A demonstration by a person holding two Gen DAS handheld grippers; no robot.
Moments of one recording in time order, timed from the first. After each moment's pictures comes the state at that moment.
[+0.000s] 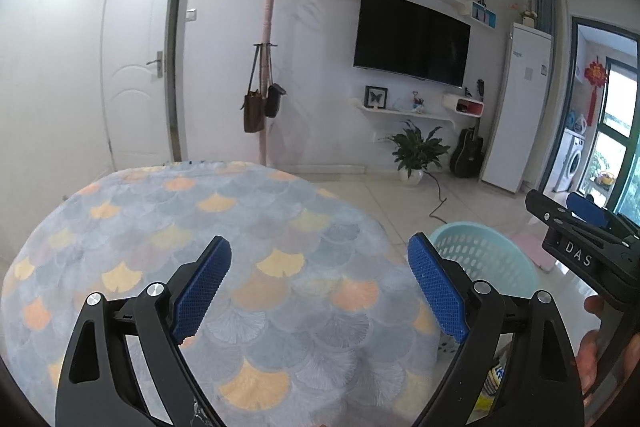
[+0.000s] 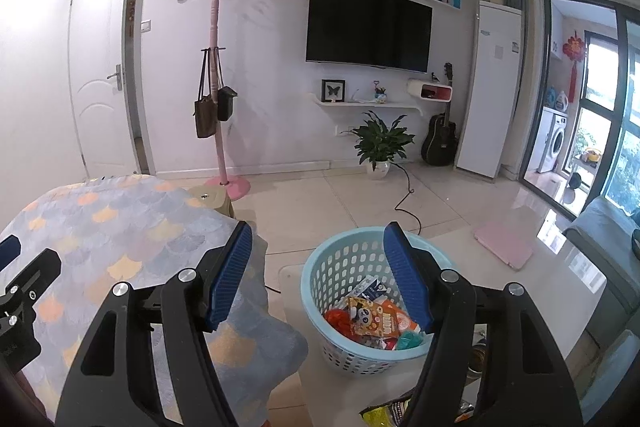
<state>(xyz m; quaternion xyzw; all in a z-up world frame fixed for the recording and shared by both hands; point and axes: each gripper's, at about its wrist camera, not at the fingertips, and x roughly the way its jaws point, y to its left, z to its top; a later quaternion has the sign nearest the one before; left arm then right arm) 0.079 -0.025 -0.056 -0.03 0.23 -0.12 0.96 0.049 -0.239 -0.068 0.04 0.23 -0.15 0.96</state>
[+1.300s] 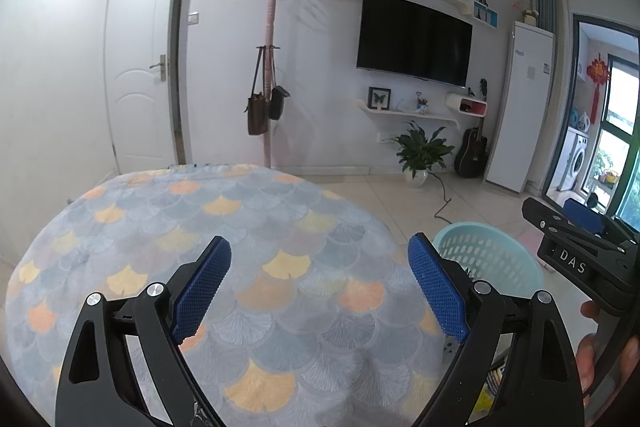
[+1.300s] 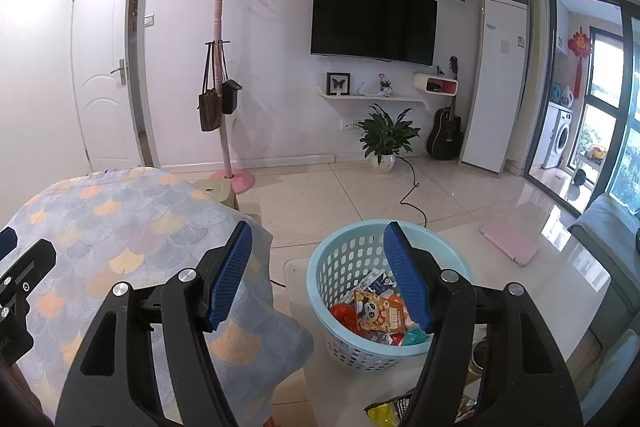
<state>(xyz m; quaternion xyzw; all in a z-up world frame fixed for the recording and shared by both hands) 0.081 -0.025 -0.054 -0.02 0.23 -0.12 0.97 0.056 -0.237 -0.075 0.04 0.24 -0.14 0.96</state>
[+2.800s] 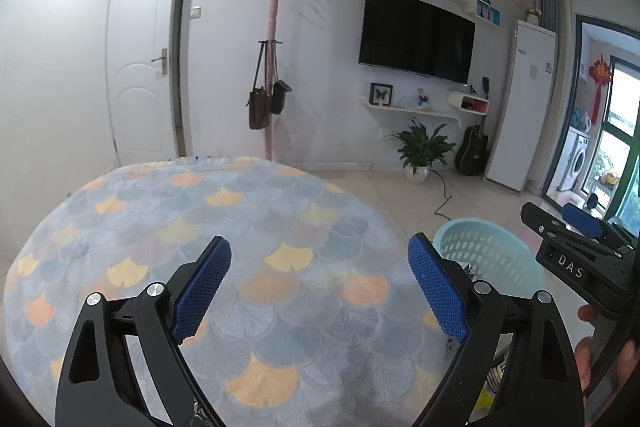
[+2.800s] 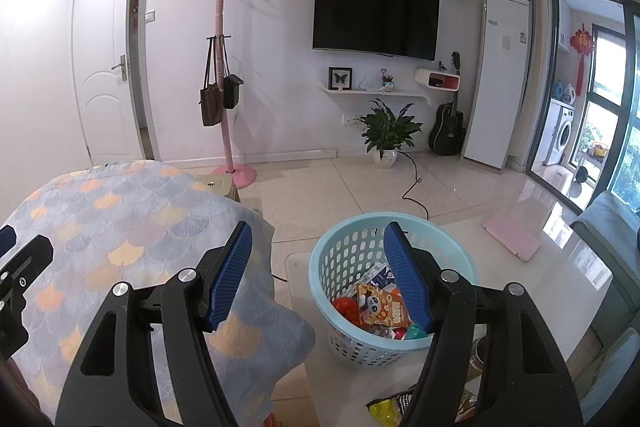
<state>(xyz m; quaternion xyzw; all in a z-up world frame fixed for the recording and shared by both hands) 0.081 -0.015 -0.060 -0.02 0.23 -0.12 0.97 0.057 -0.235 -0.085 0.04 0.24 -0.14 0.96</state>
